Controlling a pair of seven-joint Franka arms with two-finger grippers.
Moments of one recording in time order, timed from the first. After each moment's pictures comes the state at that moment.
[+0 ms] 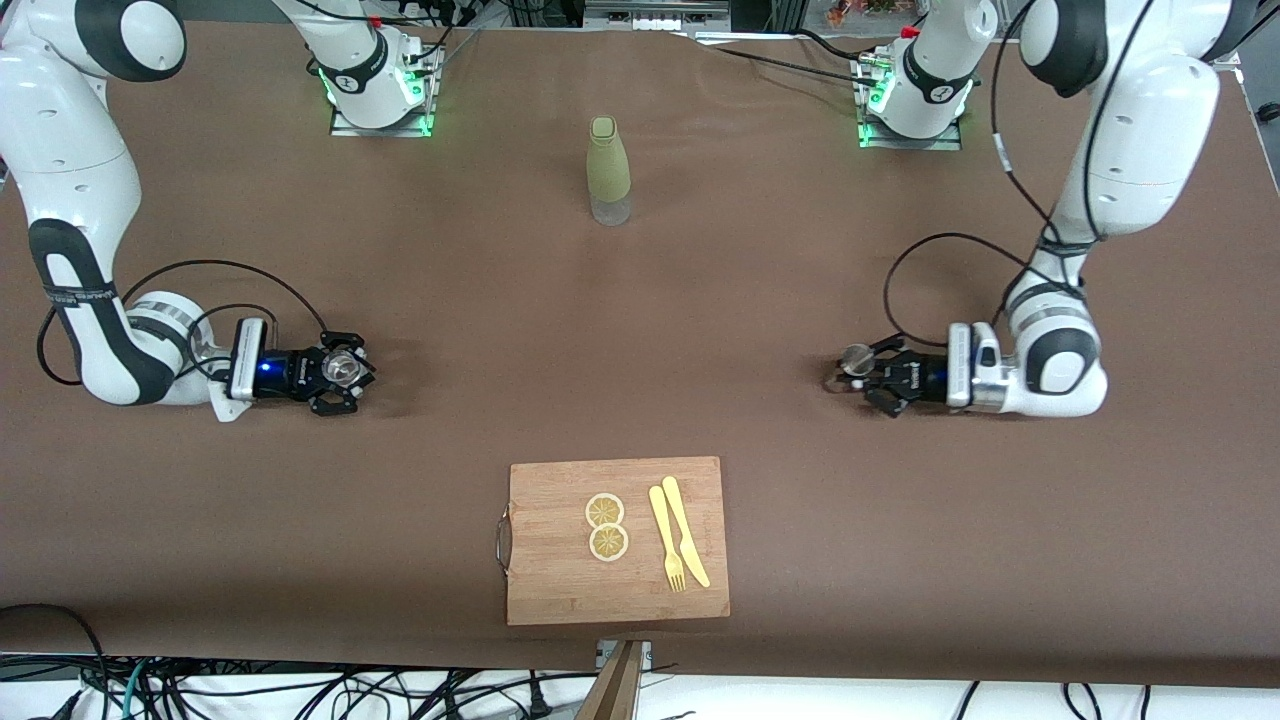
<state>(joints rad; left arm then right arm) 0.00 0.84 0.04 -1.74 -1.37 1.64 2.55 -0.36 0.92 0.15 -1.64 1.17 1.54 -2.53</state>
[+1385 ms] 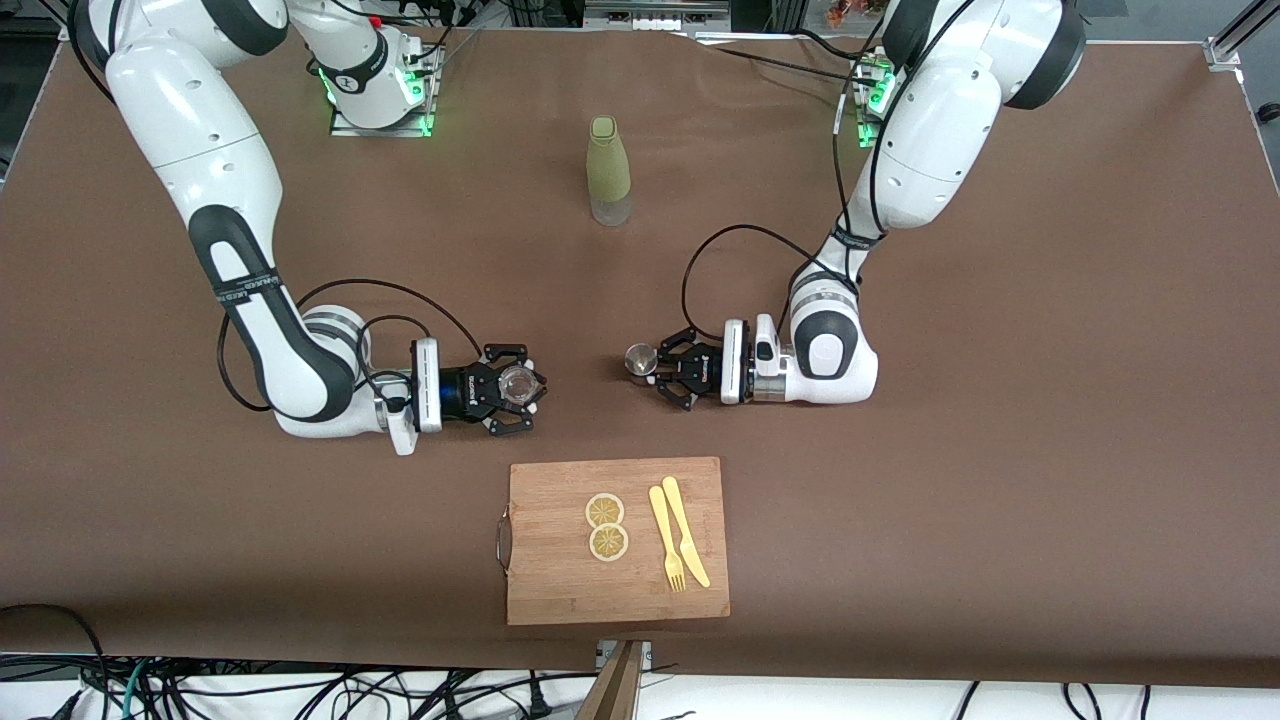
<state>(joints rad) -0.42 0.97 -0.04 -1.56 -1.79 1.95 2.42 0.02 0.86 0.27 -1.54 1.37 1.87 -2.25</state>
